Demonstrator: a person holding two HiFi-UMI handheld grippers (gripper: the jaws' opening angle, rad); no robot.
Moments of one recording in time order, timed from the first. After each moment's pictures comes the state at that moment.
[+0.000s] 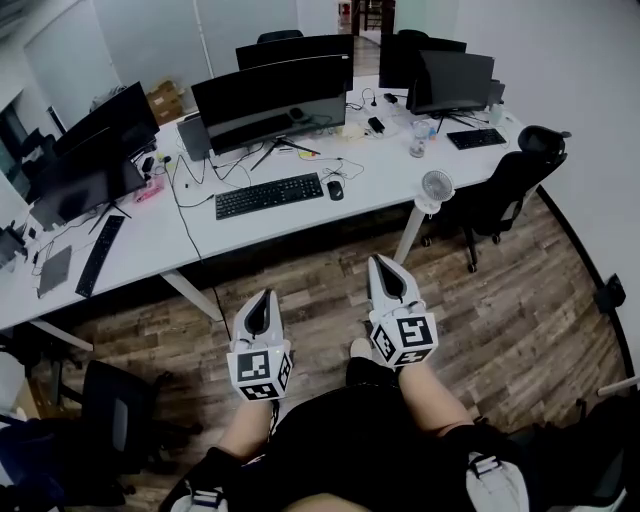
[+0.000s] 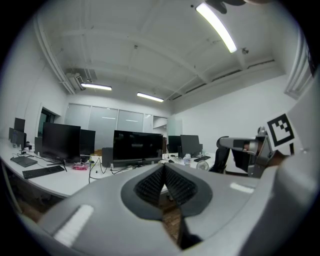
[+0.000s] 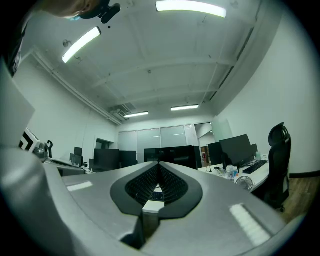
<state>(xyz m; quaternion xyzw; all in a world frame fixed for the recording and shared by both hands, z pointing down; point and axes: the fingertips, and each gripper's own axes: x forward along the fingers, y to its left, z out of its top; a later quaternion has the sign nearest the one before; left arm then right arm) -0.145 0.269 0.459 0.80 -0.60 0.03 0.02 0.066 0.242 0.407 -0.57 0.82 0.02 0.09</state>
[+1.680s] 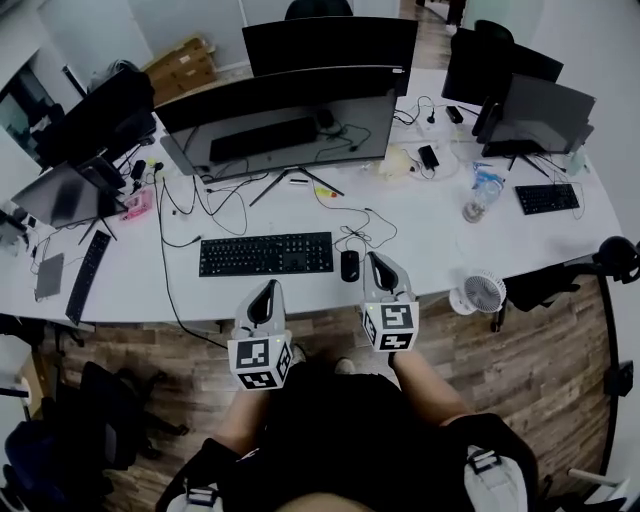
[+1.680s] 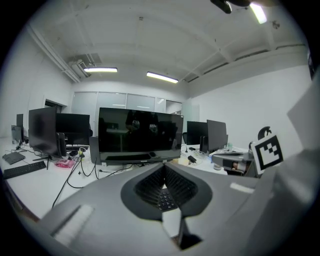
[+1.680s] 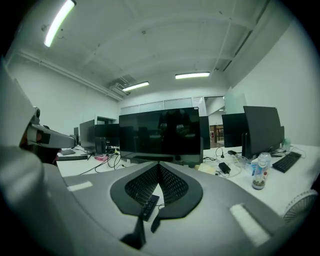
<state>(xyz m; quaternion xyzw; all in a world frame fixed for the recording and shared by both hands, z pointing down) -0.099 -0.131 0.498 0.74 -0.66 0.08 0.09 0.091 -0.215 0.515 -0.52 0.85 -0.06 -0.05</state>
